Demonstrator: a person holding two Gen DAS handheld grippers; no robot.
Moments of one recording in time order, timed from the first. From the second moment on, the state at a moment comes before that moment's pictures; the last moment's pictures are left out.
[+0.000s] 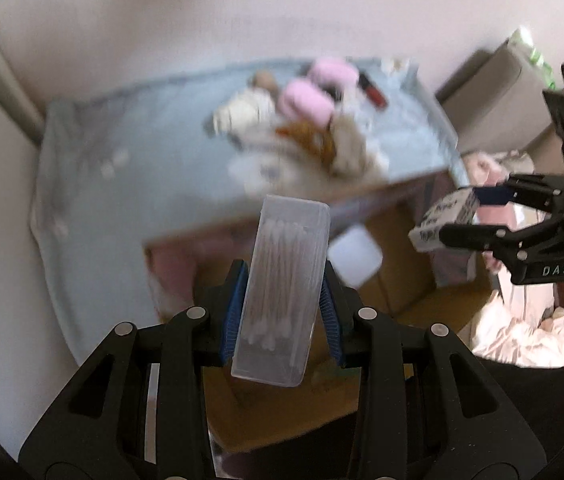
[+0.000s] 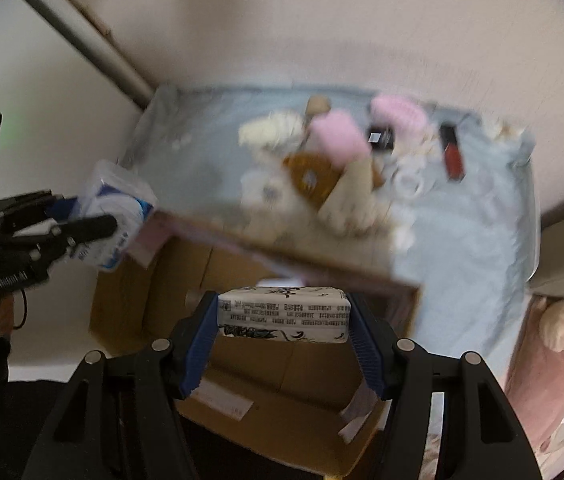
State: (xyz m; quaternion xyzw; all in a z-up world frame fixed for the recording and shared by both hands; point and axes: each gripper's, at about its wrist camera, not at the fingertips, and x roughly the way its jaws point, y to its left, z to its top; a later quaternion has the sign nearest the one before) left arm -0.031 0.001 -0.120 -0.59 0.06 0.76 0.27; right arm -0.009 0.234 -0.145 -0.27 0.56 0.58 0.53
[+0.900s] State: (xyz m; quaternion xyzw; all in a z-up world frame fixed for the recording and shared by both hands) left arm 0.006 0.015 -0.149 -0.60 0.06 0.76 0.24; right arm -0.032 0.193 -0.169 -0.30 0.55 0.54 0.56
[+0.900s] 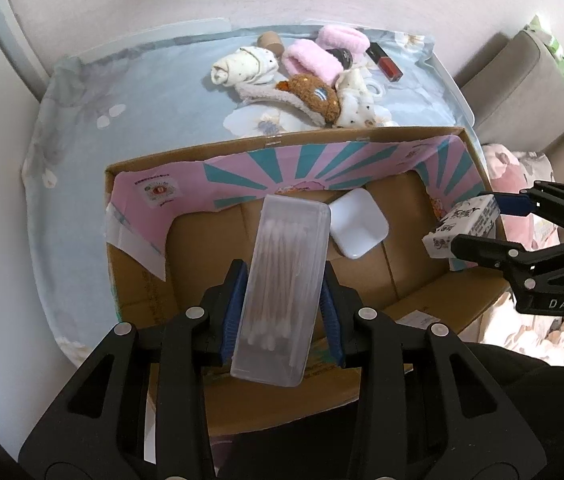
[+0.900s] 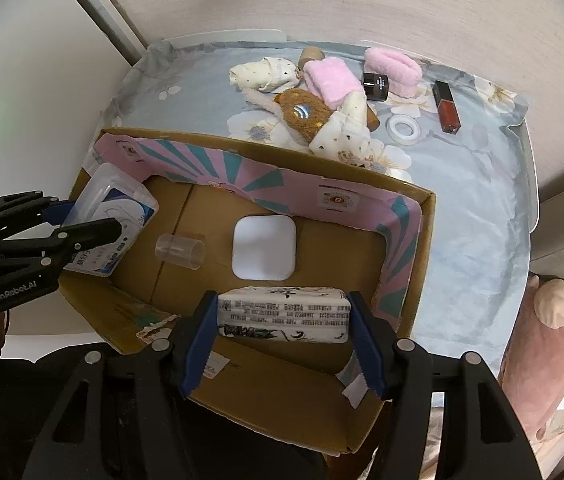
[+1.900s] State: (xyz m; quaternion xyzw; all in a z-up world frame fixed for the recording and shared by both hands) left arm -0.005 0.021 -0.129 -0.58 0.08 0.77 0.24; right arm -0.013 0.197 -0.147 -0.27 0.54 0.51 0.61
